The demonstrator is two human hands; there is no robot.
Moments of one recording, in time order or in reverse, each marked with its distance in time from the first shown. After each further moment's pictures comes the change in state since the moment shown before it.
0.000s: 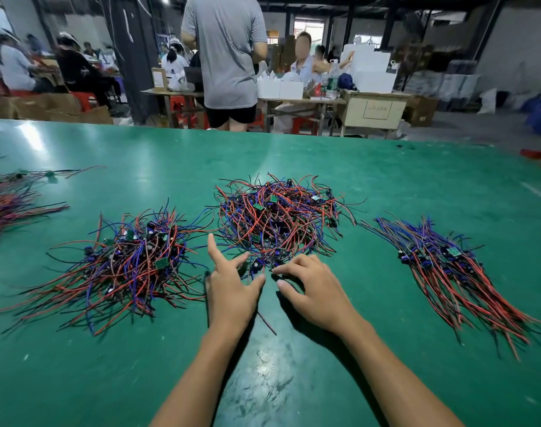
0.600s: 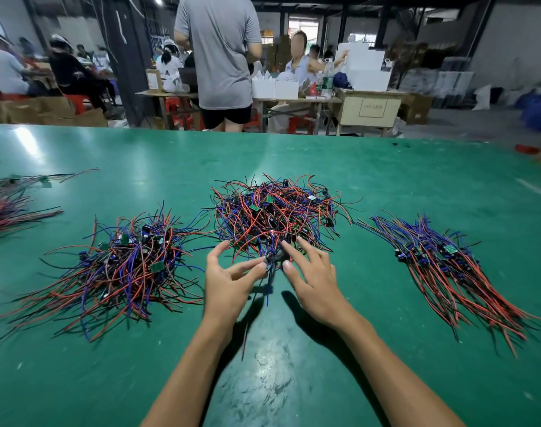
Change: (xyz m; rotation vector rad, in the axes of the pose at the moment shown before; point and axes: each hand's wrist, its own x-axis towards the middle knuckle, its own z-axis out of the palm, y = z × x) left_hand -0.002 0.023 -0.009 -0.784 -0.164 -0.252; right_hand 0.005 0.012 0.009 0.135 -0.016 0.249
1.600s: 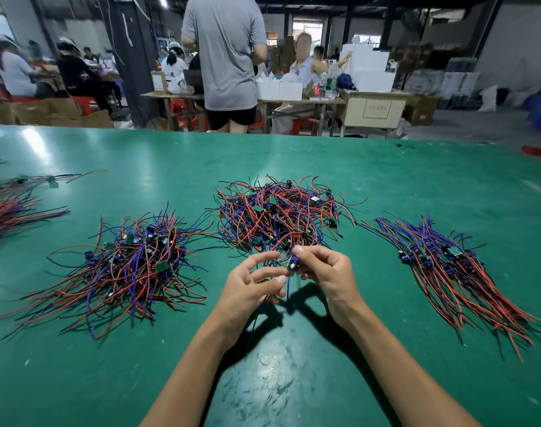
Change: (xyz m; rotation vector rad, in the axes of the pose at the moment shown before) left_hand -0.010 0.004 -0.002 -0.081 -0.376 -0.172; right_hand -0.002 -0.022 -0.022 1.066 0.151 0.199
